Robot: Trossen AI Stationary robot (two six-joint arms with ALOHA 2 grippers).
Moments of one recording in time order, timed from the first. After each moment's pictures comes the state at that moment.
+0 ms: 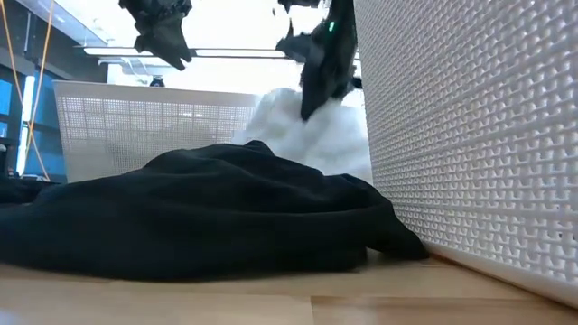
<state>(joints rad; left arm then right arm) 0.59 1.11 1.27 -0.99 -0.03 -0.04 -0.02 1.88 1.67 -0.97 0.29 0.58</state>
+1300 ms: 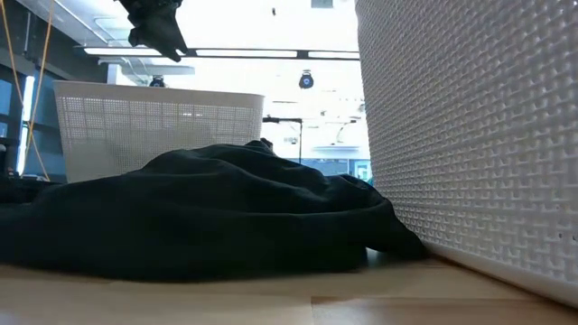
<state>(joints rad) 0.58 1.06 1.27 -0.99 -0.03 -0.05 0.71 1.47 1.93 -1.37 0.35 1.56</state>
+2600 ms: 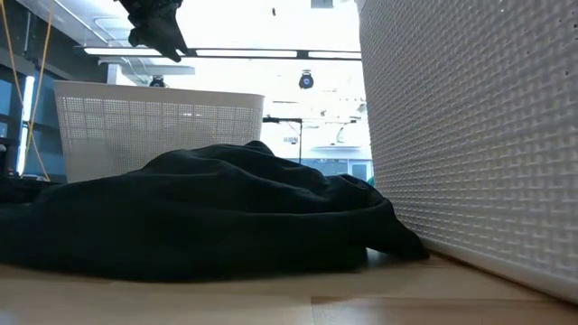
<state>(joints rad) 0.58 1.06 1.27 -0.99 -0.03 -0.05 0.54 1.47 0.76 -0.20 -0.25 1.86</state>
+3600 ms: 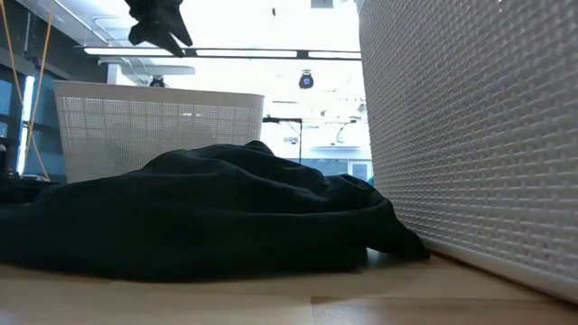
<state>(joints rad) 0.51 1.06 1.27 -0.98 -0.03 -0.21 -0.10 1.40 1.70 -1.42 0.26 0.75</state>
